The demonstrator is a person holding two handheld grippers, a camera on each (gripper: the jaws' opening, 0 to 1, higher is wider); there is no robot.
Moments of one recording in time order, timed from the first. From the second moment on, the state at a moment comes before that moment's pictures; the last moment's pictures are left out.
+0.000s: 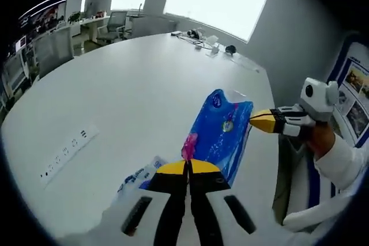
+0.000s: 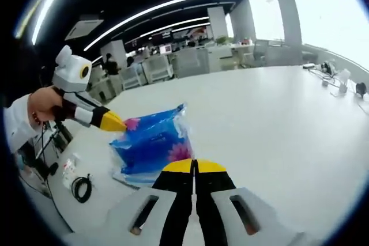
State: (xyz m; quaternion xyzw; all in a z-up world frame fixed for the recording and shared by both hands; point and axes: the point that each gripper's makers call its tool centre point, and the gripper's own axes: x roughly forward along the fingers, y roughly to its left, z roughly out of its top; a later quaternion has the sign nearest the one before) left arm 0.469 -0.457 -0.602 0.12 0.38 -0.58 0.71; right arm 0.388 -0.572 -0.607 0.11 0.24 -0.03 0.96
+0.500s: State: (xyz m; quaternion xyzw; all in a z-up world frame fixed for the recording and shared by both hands) left arm 0.476 -0.490 -0.652 0.14 0.41 -0.58 0.69; right arm 0.388 -0.597 -0.650 0.12 0.27 -0.05 0.95
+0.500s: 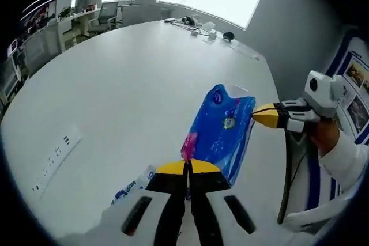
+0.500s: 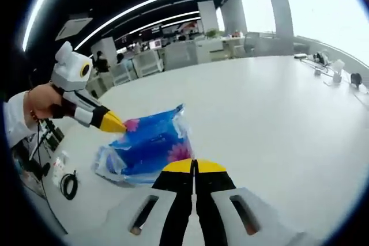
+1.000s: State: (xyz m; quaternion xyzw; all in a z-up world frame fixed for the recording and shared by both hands) left arm 0.493 -0.501 -0.704 0.16 0.45 -0.57 0.67; right arm 0.404 -0.609 -0.699 0.15 0.30 -0.05 0.94
